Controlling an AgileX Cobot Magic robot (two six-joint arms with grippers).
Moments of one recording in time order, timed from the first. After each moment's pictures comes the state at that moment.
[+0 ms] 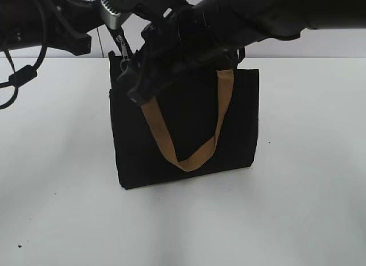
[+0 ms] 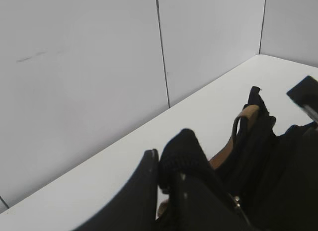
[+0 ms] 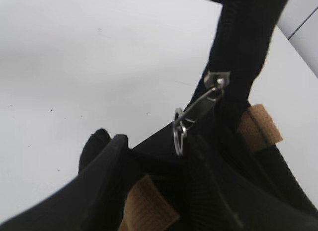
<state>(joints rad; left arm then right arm) -0.34 1.42 -0.83 0.94 -0.46 -0.63 0.68 1.80 -1.30 0.68 0.36 -1.06</state>
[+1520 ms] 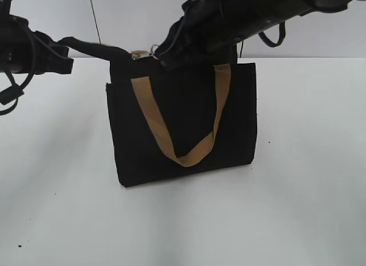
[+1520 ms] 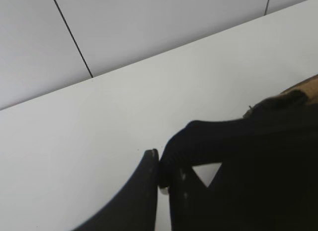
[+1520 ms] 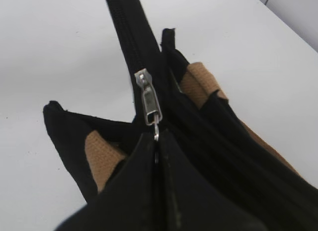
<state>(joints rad) -0.35 1.42 -0.83 0.79 0.00 -0.63 0.55 1.74 -1.30 0.68 0.45 -0.90</state>
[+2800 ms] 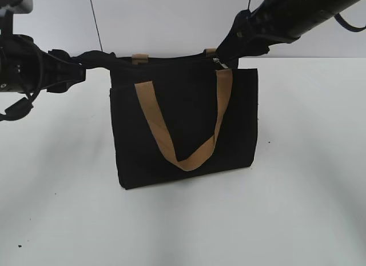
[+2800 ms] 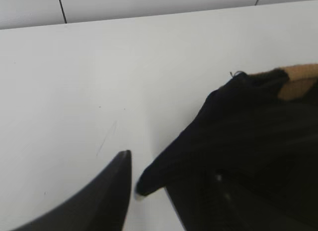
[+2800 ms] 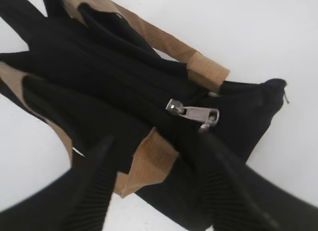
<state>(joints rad) -0.42 1.41 -0.78 0.51 0.04 -0.63 0.31 1.64 -1.30 0.60 0.75 -0.70</state>
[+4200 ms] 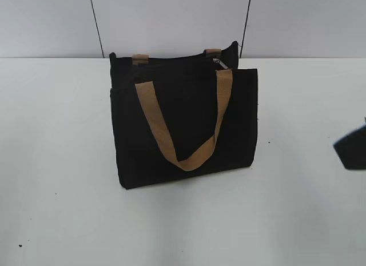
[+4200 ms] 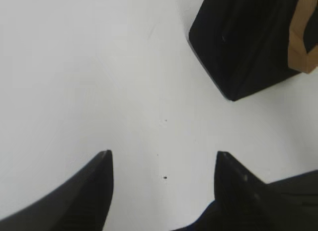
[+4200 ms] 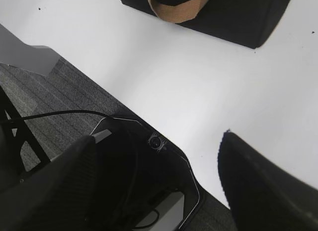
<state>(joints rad) -0.61 0.57 -0.78 0.21 1.08 -0.29 0.31 1.00 -0.95 0.46 1.16 -0.39</state>
